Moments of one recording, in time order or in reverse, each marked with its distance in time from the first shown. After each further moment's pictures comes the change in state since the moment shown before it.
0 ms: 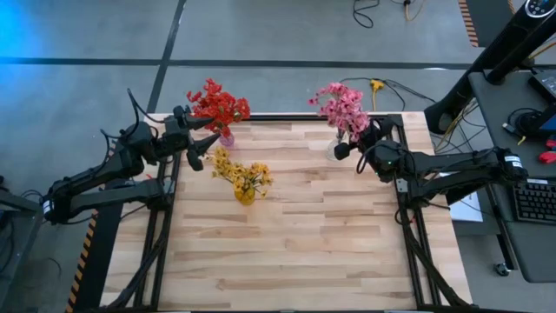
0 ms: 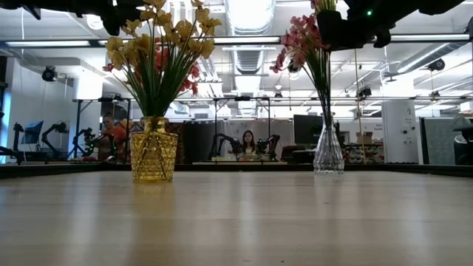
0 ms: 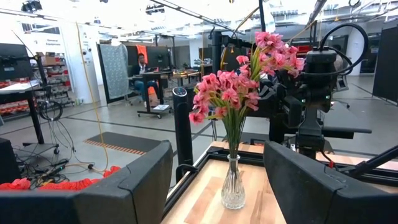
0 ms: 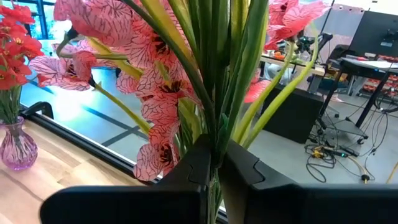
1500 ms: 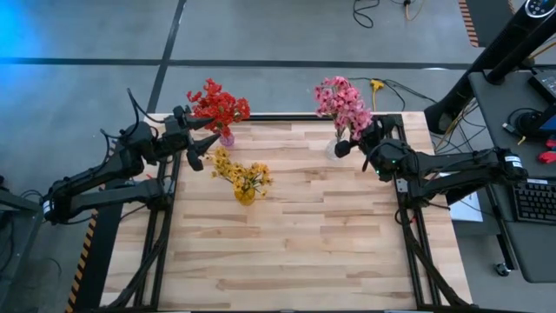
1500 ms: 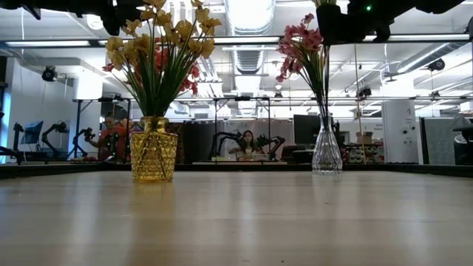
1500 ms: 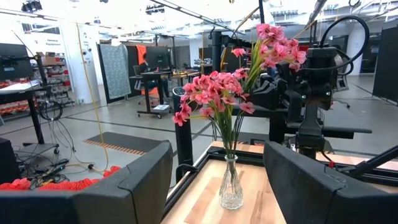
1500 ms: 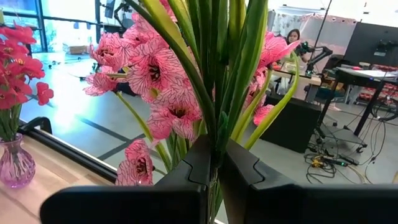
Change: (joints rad) left arm 0.000 0.000 0.000 0.000 0.000 0.000; right arm 0.000 -0.001 0.001 0.091 0.008 -0.070
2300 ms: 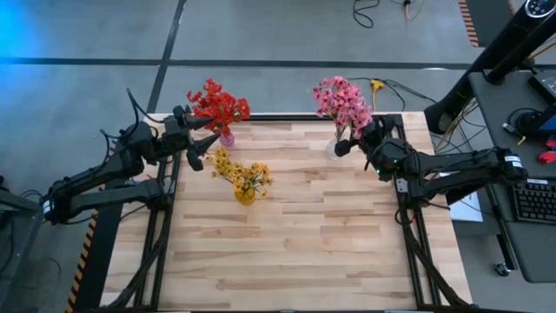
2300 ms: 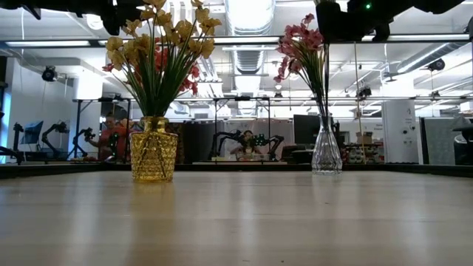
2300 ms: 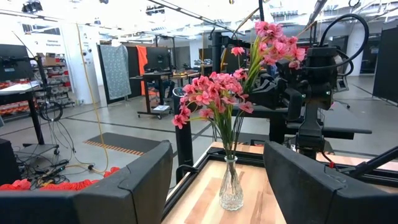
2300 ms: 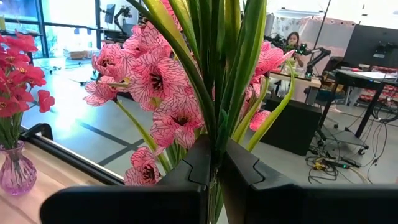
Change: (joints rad) left arm 0.000 0.000 0.000 0.003 0.000 0.000; right arm 0.000 0.001 0.000 0.042 -0.001 -0.025
